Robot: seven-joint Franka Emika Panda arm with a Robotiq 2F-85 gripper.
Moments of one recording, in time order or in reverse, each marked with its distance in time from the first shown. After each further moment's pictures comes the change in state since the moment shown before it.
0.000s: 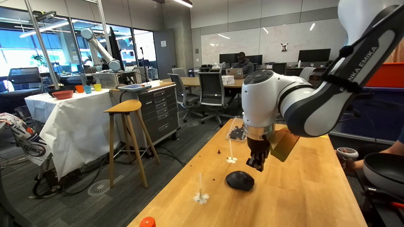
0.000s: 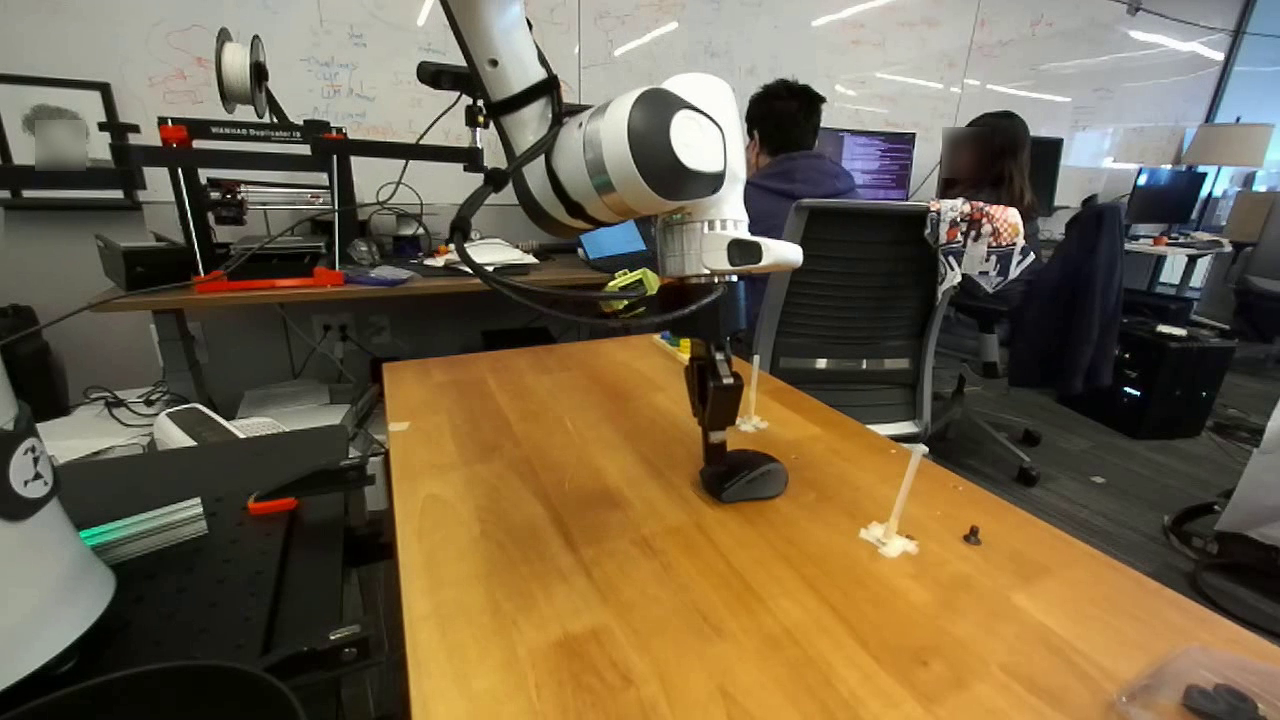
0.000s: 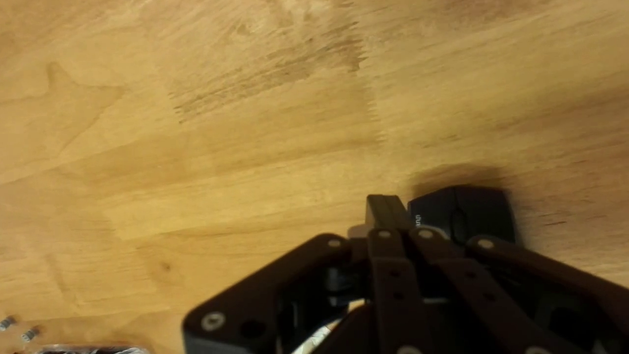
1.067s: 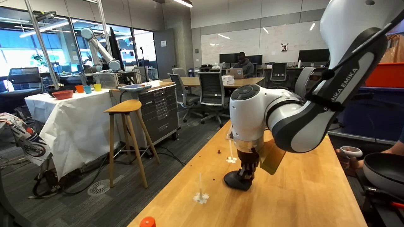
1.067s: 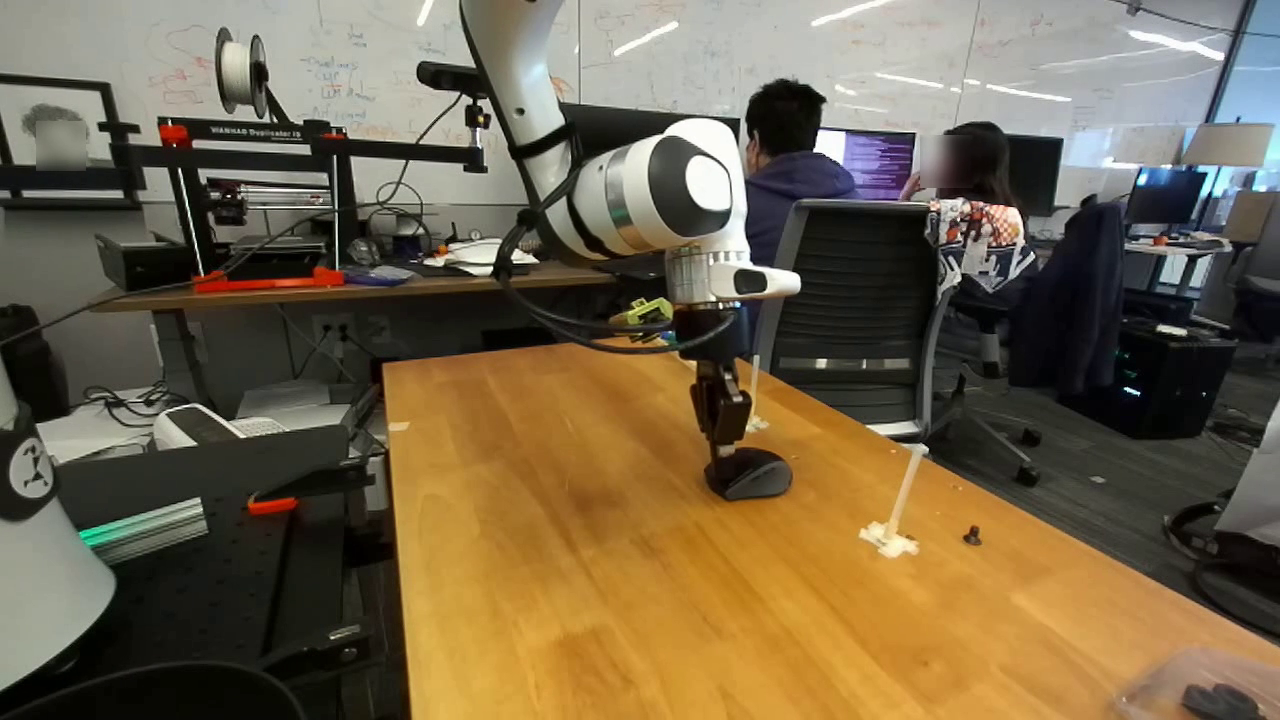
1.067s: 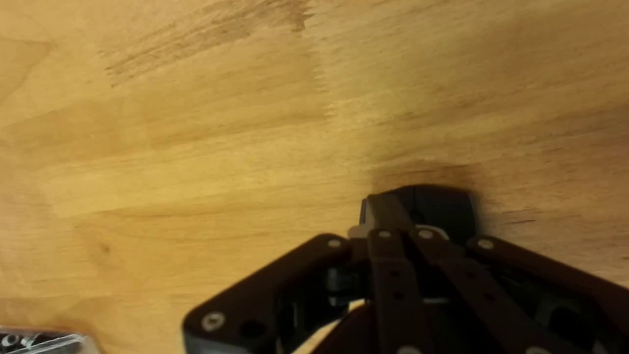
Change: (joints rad) arm 0.075 0.129 -0.034 0.112 0.000 0.007 0.000
